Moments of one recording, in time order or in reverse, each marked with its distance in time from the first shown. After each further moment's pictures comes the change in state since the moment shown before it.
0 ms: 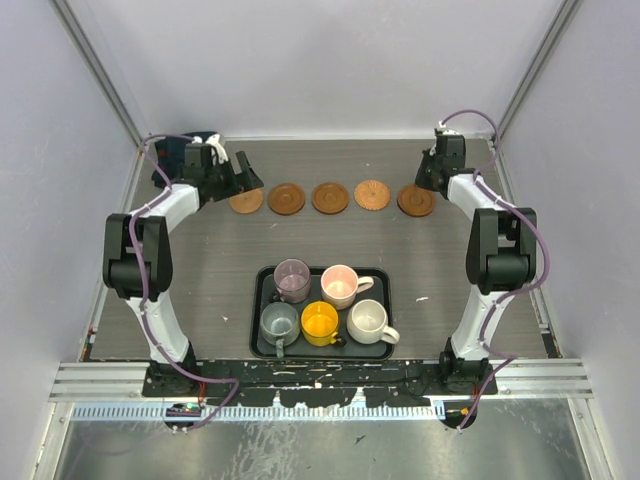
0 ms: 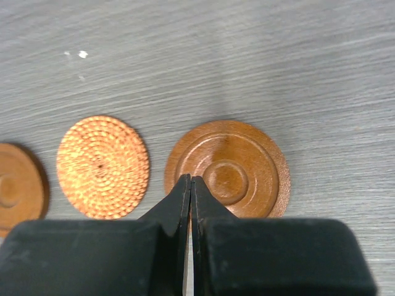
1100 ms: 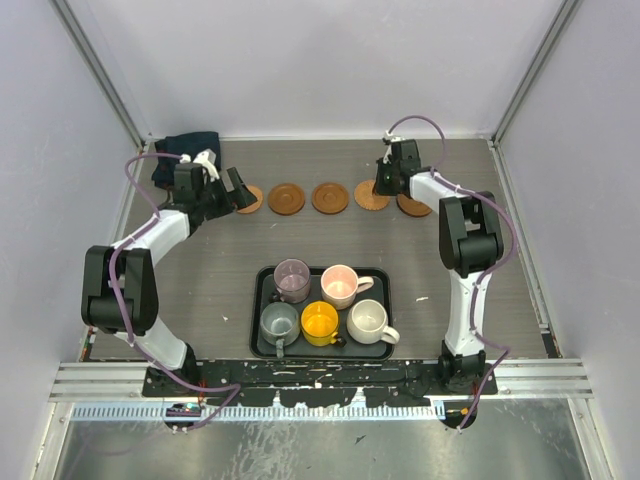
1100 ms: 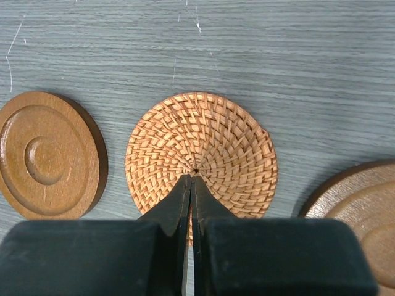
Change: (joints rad) left arm 0.000 -0.281 -0.295 0.065 -0.043 -0.041; right arm 0.189 0.182 0.134 -0.002 -0.107 -0.046
